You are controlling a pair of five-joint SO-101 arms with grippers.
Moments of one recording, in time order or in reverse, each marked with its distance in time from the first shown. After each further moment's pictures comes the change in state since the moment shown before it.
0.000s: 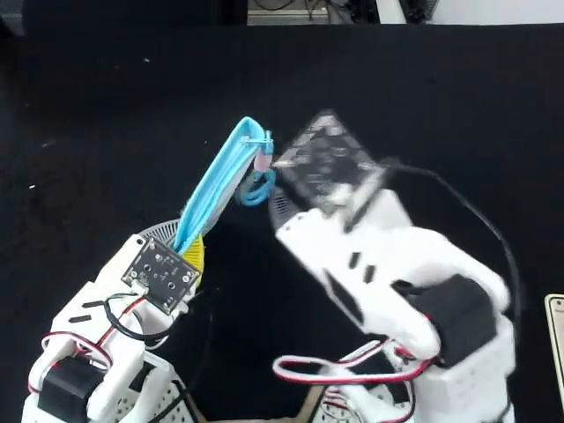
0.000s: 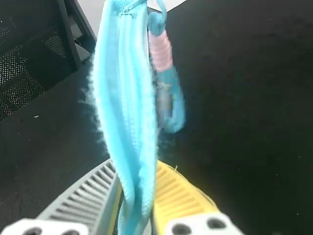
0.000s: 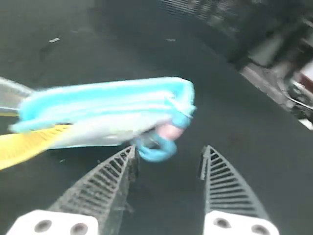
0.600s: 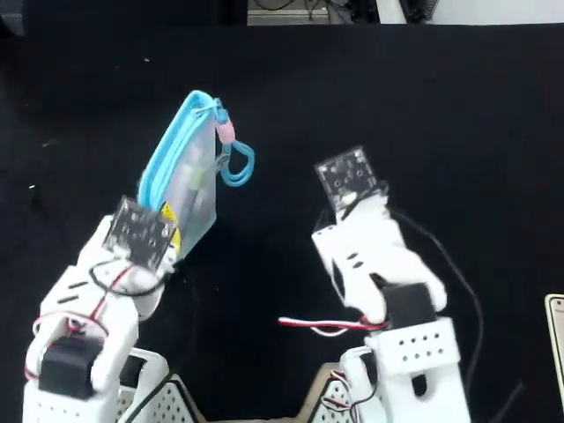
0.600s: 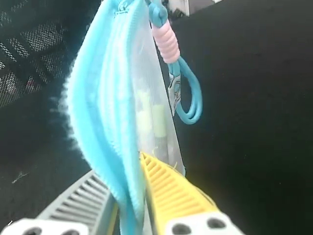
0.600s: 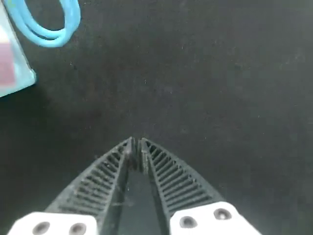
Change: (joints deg) left arm -11.2 9.6 -3.0 -3.6 1.2; right arm 16.5 -18.7 57.6 -30.1 -0.2
